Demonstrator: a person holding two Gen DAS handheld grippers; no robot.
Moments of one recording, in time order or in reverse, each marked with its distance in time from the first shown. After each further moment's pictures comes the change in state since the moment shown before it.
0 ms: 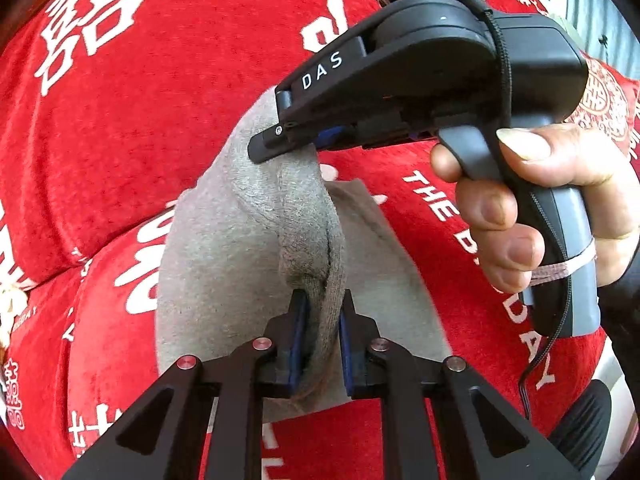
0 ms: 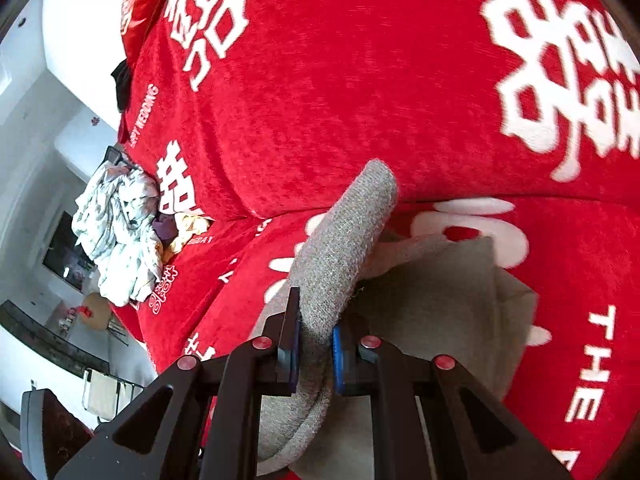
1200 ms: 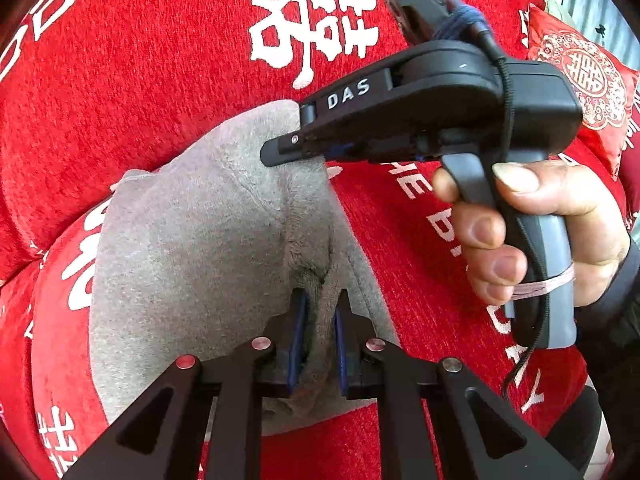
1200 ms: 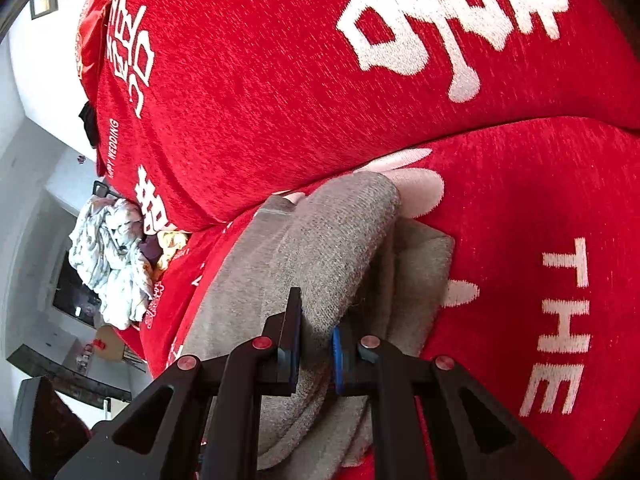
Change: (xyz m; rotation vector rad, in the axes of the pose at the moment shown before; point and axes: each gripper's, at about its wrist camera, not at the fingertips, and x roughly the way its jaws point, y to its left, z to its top) left arm 0.050 -0.030 0.006 0.000 0.092 -0.073; right arm -0.003 -0.101 -0.037 0.148 -0.010 0.013
